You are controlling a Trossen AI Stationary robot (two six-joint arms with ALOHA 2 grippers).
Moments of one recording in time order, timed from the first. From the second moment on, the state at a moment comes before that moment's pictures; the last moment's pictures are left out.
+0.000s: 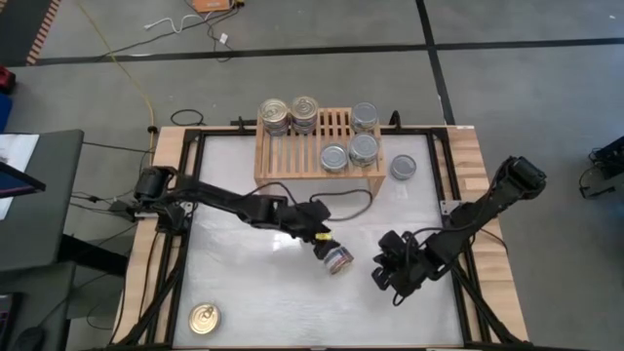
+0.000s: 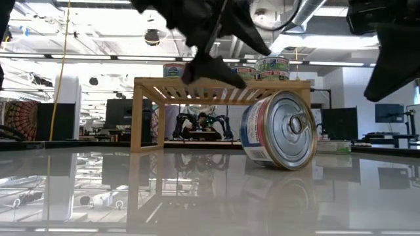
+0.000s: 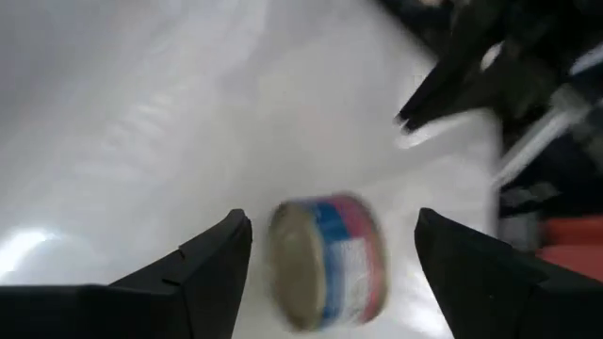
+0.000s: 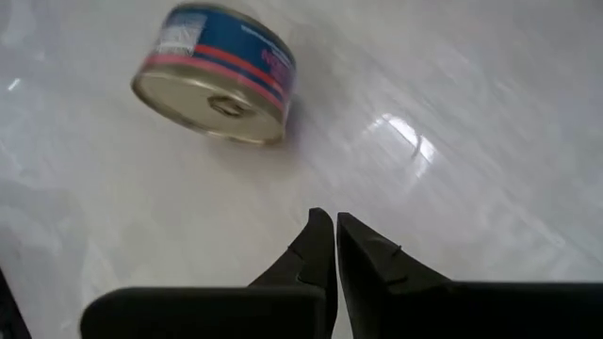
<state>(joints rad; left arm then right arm) -0.13 1.79 1.27 -0.07 -0.03 -0.76 0.68 1.43 0.88 -0.64 0.51 1.39</state>
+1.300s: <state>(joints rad) -0.24 2.08 1.63 -0.49 -0.08 -0.81 0.71 1.40 0.88 -0.75 0.49 1.44</state>
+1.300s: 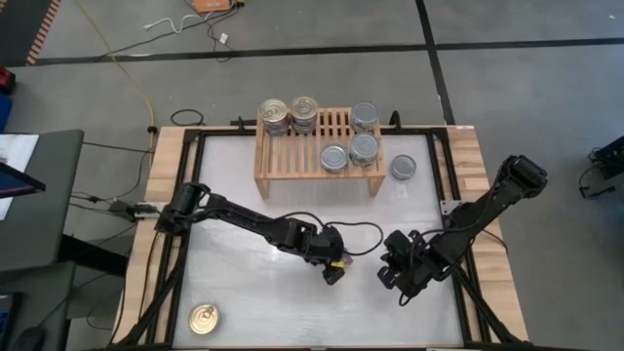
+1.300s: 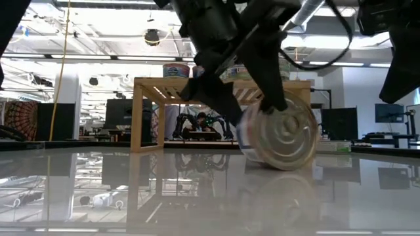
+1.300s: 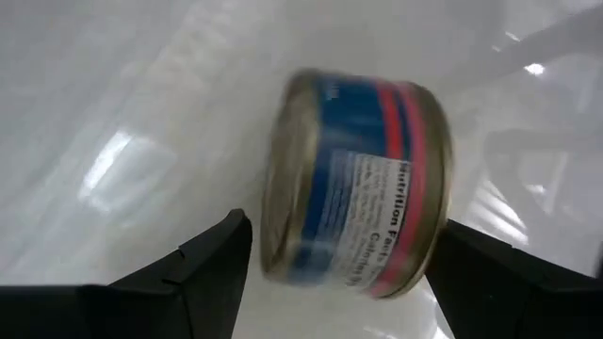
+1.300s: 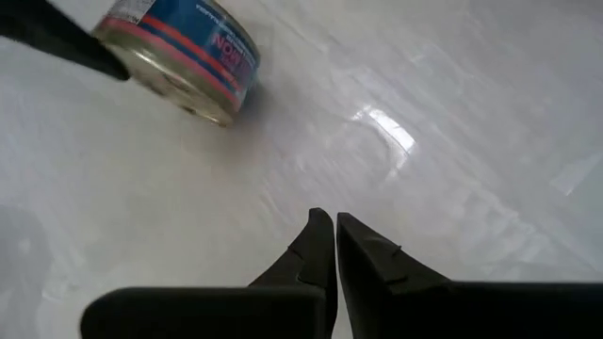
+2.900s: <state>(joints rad) -0.21 2.08 1.63 -0.36 0.09 -0.96 0.83 1.40 0.88 -0.86 0.49 1.48</state>
